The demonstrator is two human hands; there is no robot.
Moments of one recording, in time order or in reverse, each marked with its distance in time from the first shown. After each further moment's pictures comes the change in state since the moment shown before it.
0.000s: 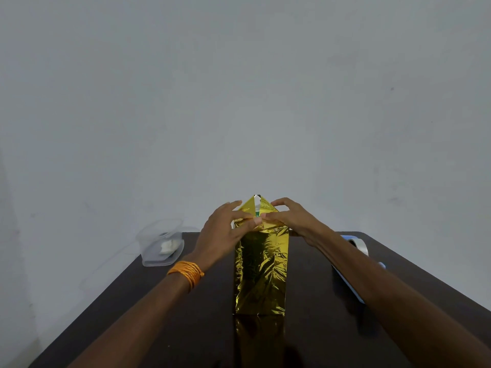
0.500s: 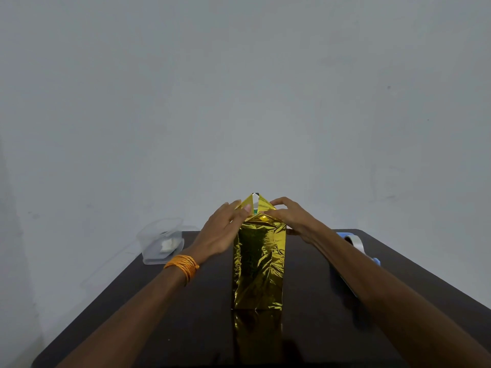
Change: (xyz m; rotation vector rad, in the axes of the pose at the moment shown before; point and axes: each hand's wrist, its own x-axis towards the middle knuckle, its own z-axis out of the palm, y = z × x) left_hand -0.007 0.019 -0.009 -0.062 -0.154 -0.117; right_hand 0.000 0.004 -0.001 0.021 0.029 0.034
